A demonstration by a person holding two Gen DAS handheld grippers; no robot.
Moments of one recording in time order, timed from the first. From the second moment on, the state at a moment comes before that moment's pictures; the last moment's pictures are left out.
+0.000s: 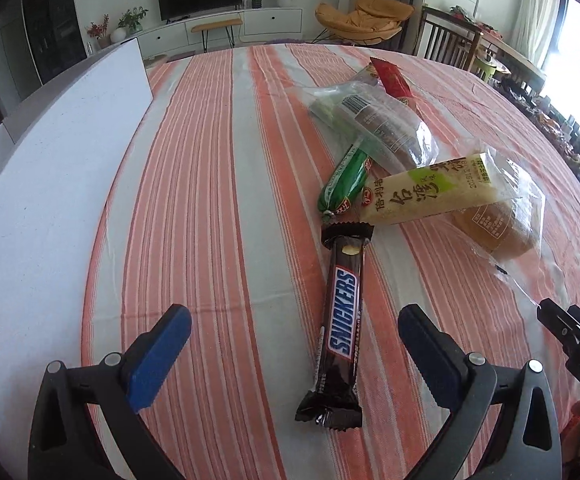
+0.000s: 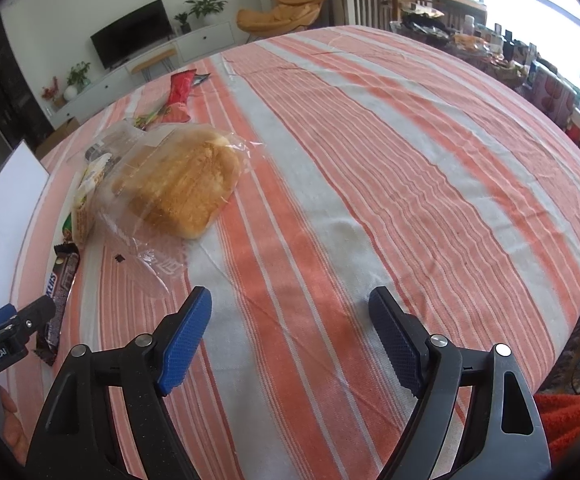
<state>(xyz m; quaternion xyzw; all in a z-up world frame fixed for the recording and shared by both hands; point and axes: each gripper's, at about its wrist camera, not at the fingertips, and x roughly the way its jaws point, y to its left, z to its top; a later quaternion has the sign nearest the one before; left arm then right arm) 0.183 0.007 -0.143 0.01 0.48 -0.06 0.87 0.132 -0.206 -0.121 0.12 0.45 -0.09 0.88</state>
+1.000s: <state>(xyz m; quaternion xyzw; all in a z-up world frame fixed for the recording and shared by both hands) 0.178 0.029 -0.154 0.01 0.45 -0.03 0.89 0.129 -0.212 -0.119 0.13 0.45 -0.08 0.88</state>
